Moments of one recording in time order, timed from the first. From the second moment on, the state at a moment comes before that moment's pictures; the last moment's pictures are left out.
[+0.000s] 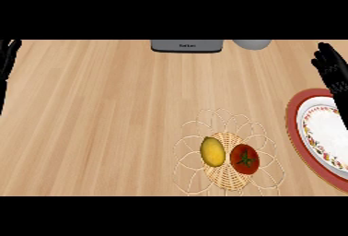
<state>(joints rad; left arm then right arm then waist) -0.28 0.61 0.02 -1.67 0.33 0.13 -0.06 -0.23 -0.52 -0.02 -1.71 -0.11 0.05 0.07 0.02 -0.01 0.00</state>
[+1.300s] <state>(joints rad) -0.04 0.40 -0.15 -1.36 0.23 0.13 -0.15 -0.05 -0.01 0.63 -1.59 0.95 -0.93 0.57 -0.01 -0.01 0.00</state>
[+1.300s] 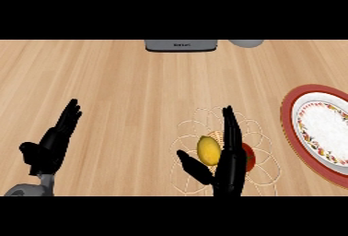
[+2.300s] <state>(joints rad) -0.06 0.37 -0.13 -1.32 0.20 0.10 -0.16 -0.03 -0.01 0.69 -1.86 1.13 -0.18 1.16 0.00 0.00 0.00</state>
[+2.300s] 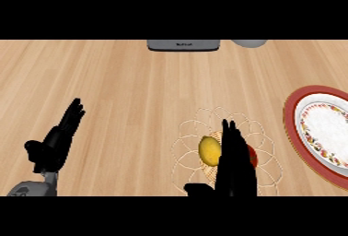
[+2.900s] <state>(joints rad) -0.05 0.36 -0.11 -1.34 0.19 0.08 -0.15 -0.05 -0.01 0.64 -1.80 1.06 -0.06 1.17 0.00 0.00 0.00</state>
